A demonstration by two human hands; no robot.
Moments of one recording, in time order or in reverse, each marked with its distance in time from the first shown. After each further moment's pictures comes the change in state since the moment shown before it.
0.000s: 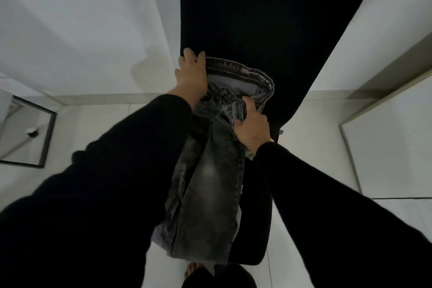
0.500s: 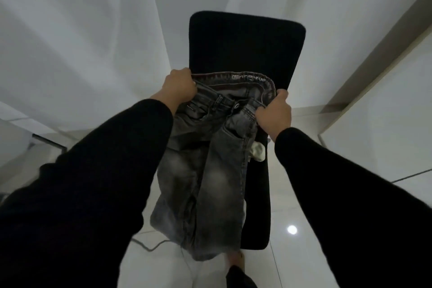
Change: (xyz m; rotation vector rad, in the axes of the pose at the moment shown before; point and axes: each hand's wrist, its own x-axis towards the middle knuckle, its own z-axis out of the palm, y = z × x) left_hand -0.095 -0.048 -0.147 -0.153 0.035 0.112; right_hand -0.115 -0.080 -0.109 0.274 0.348 0.124
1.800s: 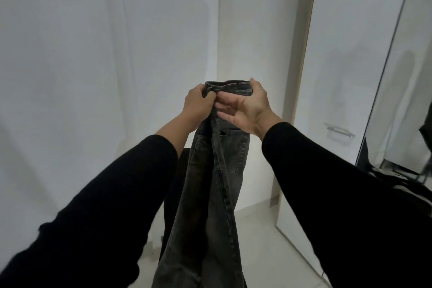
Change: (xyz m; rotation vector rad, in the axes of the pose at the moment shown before) left_hand -0.242 0.141 -0.285 -1.027 0.324 0.606; right_hand -0.257 -0.222 -0.247 1.030 -0.325 -0.282
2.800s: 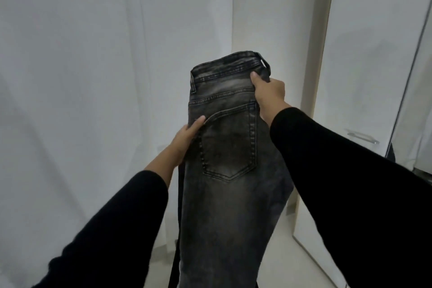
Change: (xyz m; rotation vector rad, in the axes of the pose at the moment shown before) left_hand -0.041 -0.061 -0.053 -0.267 -0.243 -0.348; right_hand 0.026 -0.028 0.007 -0.324 0.497 -0.343
